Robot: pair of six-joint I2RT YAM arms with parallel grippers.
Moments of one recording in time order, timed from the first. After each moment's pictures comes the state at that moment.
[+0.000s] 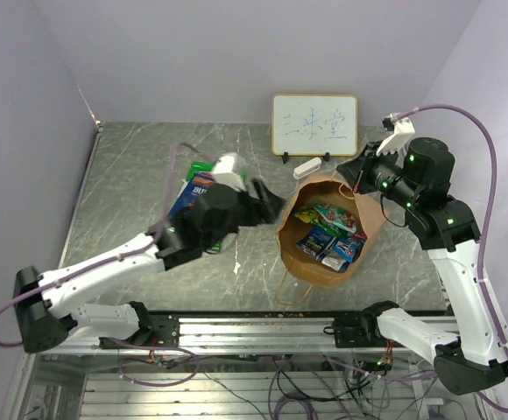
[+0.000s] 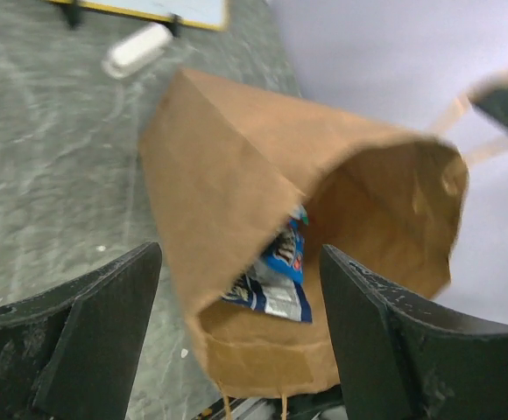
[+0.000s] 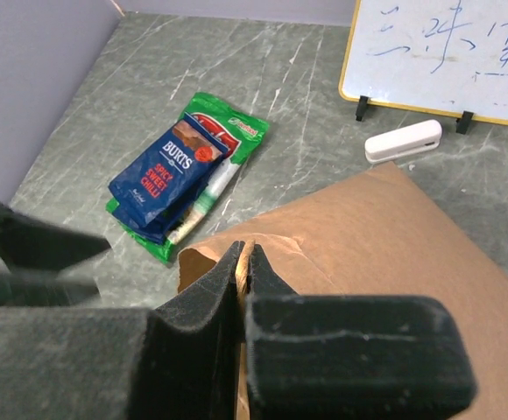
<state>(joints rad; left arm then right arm) -0.96 1.12 1.04 -0.17 -0.34 -0.85 0.32 1.00 1.38 -0.68 -0.19 0.24</state>
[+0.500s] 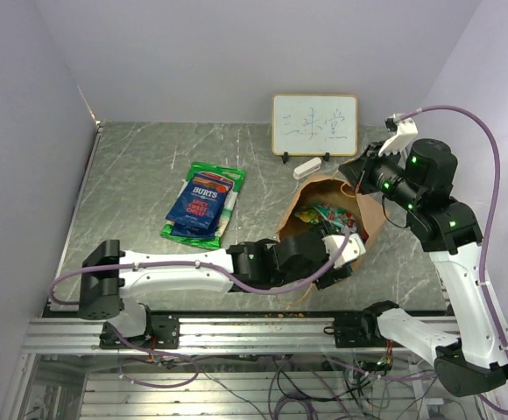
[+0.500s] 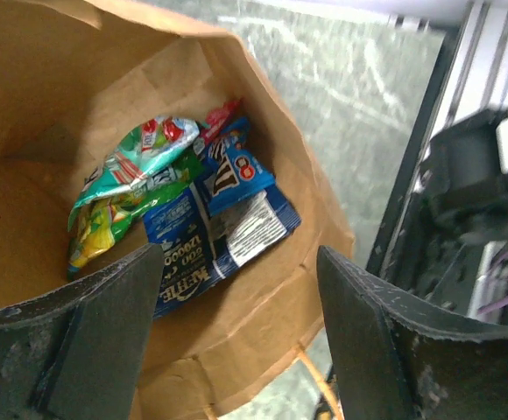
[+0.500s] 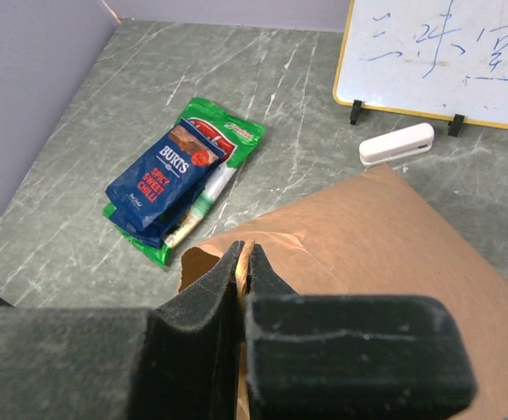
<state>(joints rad) -1.43 1.57 1.33 -0.10 -0.32 0.04 0.32 0.99 1.39 -0.69 -0.17 0.24</state>
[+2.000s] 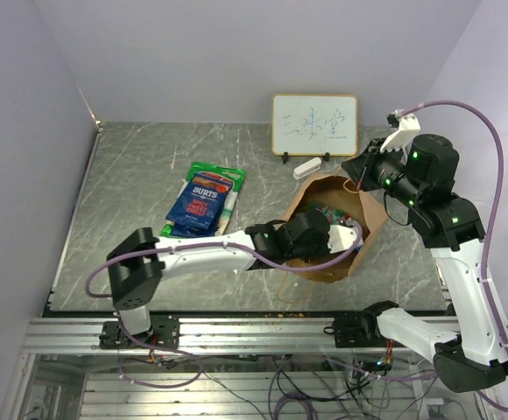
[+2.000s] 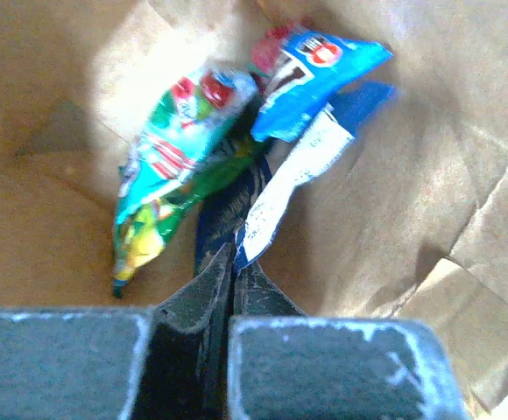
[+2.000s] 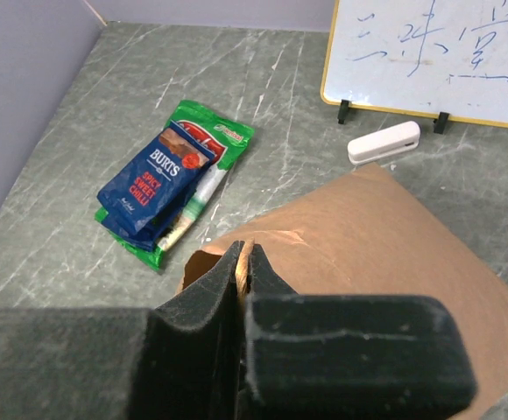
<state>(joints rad) -1.26 1.79 1.37 -0.12 -0.15 0.33 0.32 1.02 1.44 -0.73 -0.13 0.24</state>
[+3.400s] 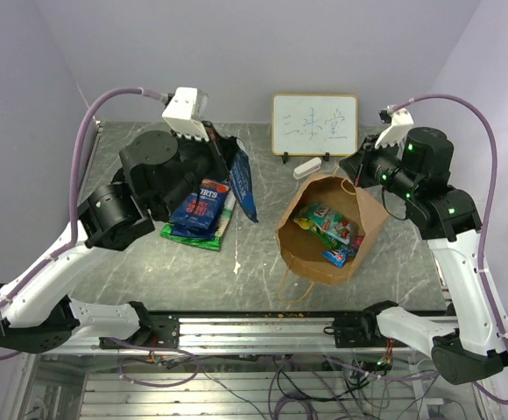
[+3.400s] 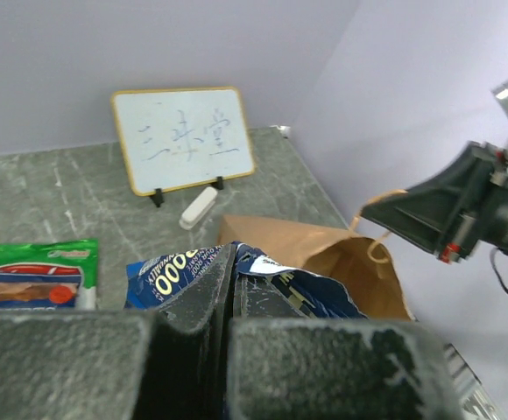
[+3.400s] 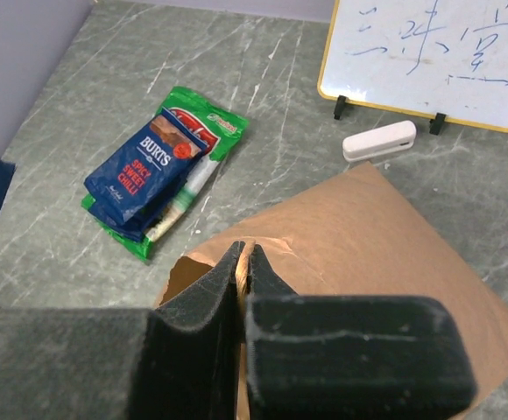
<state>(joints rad) -1.04 1.18 1.69 -0.52 -0.48 -0.37 0.32 1.06 1.48 -0.75 -0.15 0.19</state>
